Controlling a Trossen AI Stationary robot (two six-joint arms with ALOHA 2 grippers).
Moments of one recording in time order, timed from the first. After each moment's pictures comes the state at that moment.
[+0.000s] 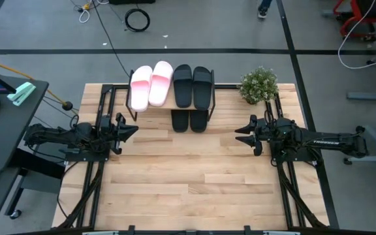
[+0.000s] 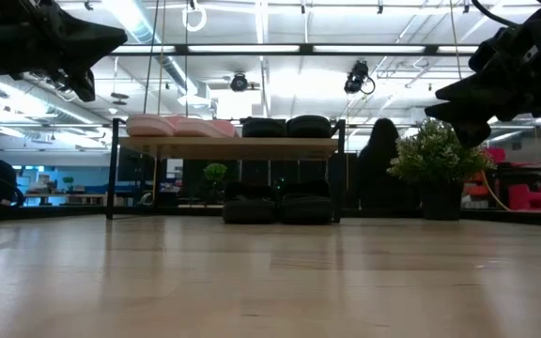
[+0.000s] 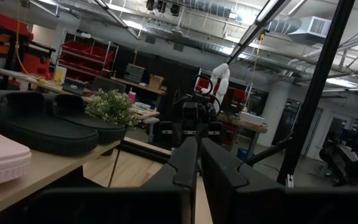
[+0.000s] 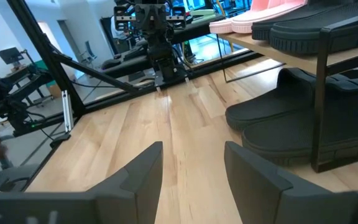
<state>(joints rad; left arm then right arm) -0.12 0.09 0.01 0.37 -0.30 -0.25 -0.19 0.25 0.02 0.14 -0.16 0.31</state>
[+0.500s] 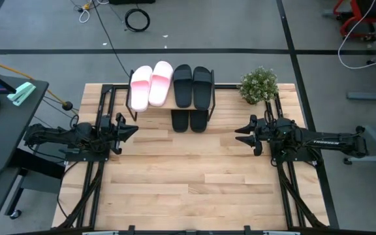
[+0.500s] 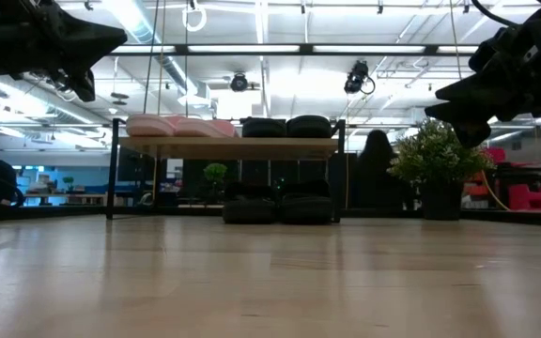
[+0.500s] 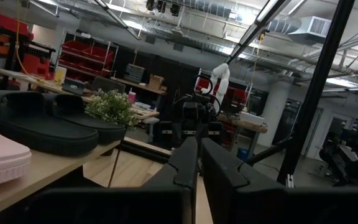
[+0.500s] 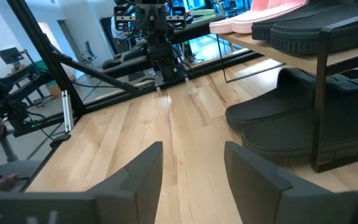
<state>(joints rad) -0.12 0.09 0.01 0.37 -0.30 -0.25 -0.19 0.25 0.02 0.14 -0.16 0.31</state>
